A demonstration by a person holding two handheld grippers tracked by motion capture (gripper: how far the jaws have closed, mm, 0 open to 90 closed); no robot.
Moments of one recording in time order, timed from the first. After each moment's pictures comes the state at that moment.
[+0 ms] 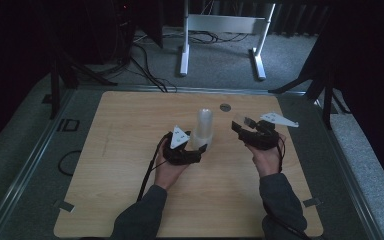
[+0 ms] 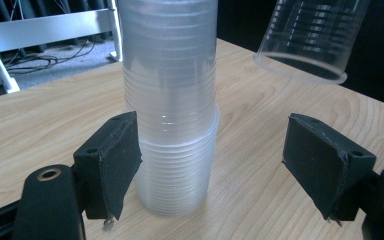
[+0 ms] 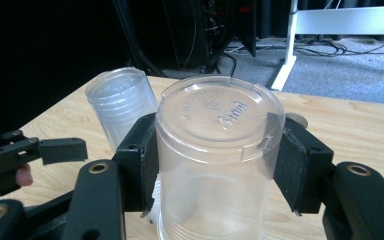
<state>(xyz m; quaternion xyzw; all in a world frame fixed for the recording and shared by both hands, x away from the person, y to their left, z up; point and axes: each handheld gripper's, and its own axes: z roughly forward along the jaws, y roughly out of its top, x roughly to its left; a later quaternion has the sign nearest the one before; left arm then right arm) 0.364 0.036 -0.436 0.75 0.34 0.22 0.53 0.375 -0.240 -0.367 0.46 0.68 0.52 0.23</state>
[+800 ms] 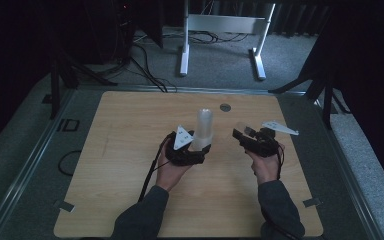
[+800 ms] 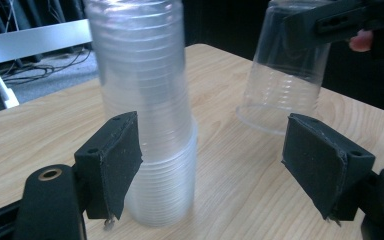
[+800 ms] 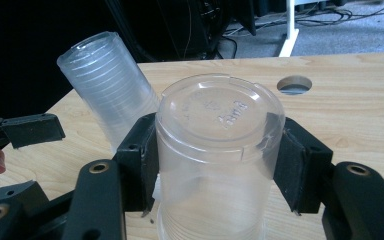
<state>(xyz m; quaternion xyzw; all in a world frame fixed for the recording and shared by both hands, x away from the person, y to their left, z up) 0.354 0.026 -0.422 0.75 0.32 0.22 0.53 0.372 -0.249 -0.397 0.50 0.66 0.52 0.18</state>
